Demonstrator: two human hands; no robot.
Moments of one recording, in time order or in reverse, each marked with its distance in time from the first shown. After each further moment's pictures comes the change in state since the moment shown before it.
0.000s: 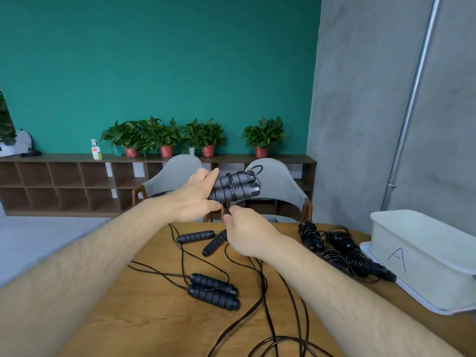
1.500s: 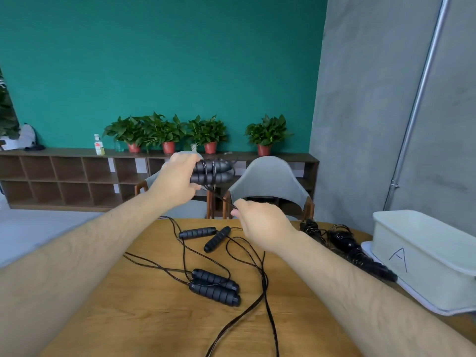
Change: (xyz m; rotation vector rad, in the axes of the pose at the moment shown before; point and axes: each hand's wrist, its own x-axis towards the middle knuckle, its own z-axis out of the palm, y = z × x) left_hand 0.012 -0.042 -0.008 0.199 0.479 -0.042; right_hand -0.004 0.014 -0.016 -0.495 0.099 -0.204
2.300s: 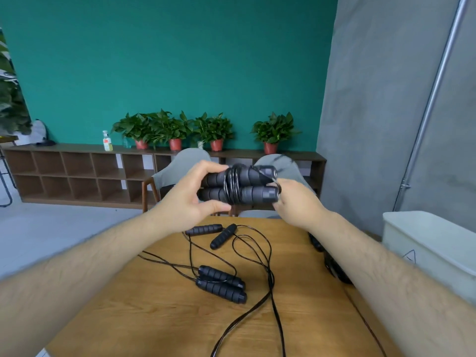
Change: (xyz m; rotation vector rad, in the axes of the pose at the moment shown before) left_hand -0.068 0.031 -0.023 -0.682 -0.013 0.247; right_hand 0.009 0.056 -0.018 0.216 0.102 0.024
